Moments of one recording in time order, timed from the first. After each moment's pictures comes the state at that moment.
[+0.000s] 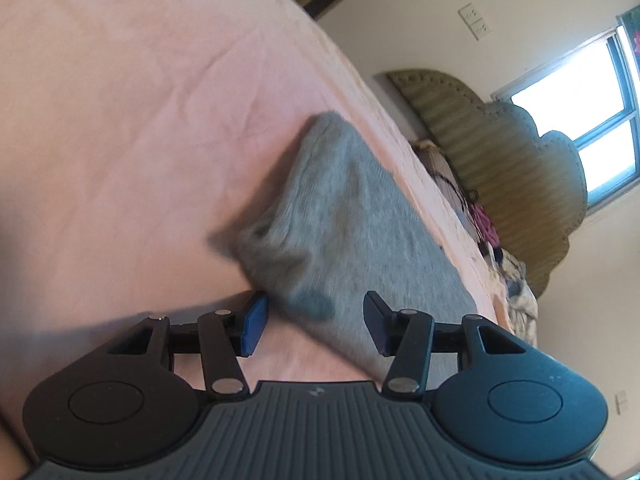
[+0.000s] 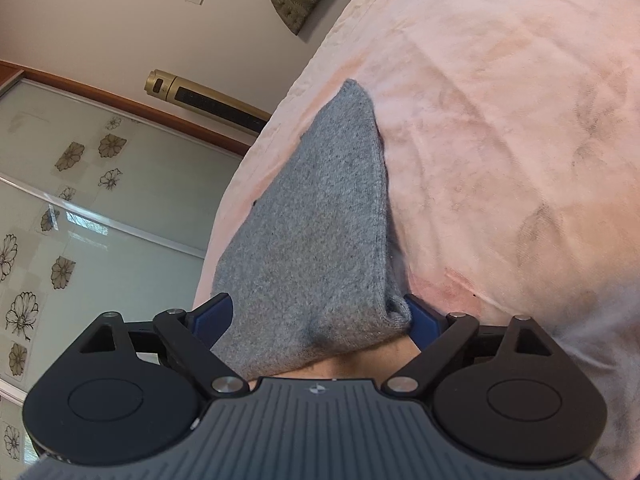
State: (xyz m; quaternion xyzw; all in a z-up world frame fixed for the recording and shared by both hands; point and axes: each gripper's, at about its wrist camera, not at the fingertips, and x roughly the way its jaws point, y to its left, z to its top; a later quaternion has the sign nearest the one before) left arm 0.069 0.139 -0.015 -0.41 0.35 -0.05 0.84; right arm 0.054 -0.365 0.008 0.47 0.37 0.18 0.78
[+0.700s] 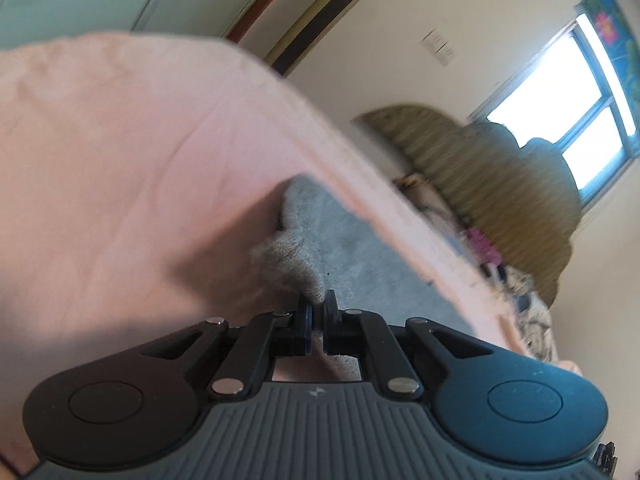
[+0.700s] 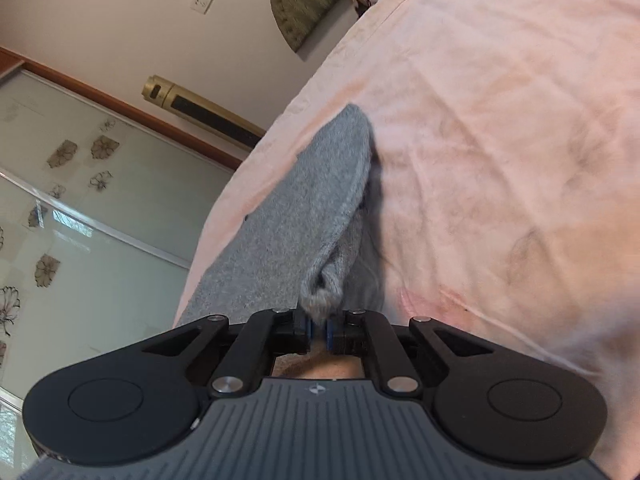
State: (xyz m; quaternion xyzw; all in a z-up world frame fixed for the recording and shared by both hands) left arm 0.052 0.135 0.016 -0.34 0.30 -0.04 0.89; right arm 0.043 -0.375 0.015 0.45 0.36 0.15 0.81
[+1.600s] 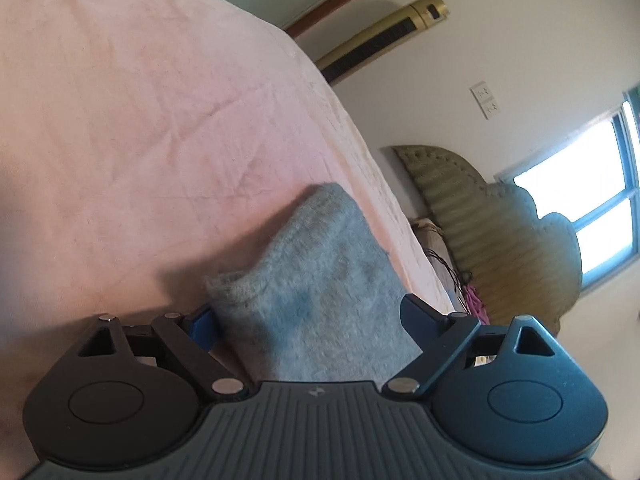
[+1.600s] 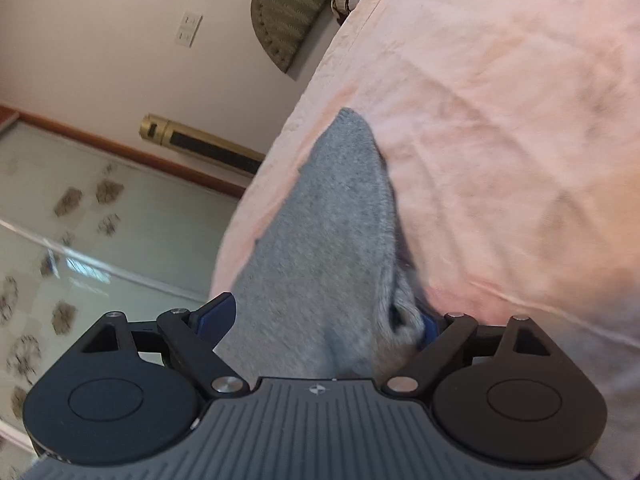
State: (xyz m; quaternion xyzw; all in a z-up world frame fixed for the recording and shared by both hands) left arm 0.076 0.139 -0.015 -0.47 0.26 0.00 0.85; right arm 0.068 -0.347 0.000 0.52 0.32 0.14 0.78
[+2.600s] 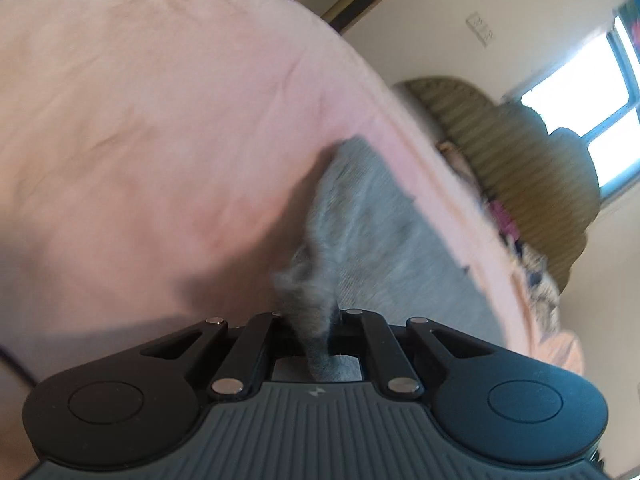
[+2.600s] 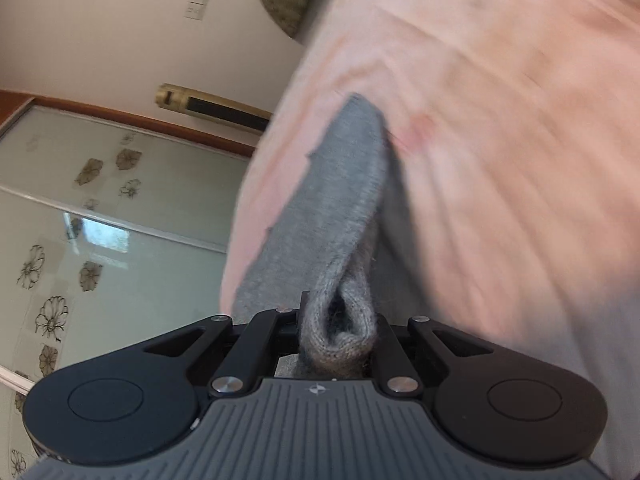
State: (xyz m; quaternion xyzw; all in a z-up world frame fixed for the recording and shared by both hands) left arm -0.084 0.156 -0.008 -0.36 0.36 -0.02 0.86; right arm -0.072 -0.353 -0.006 0.54 0.37 0.16 0.74
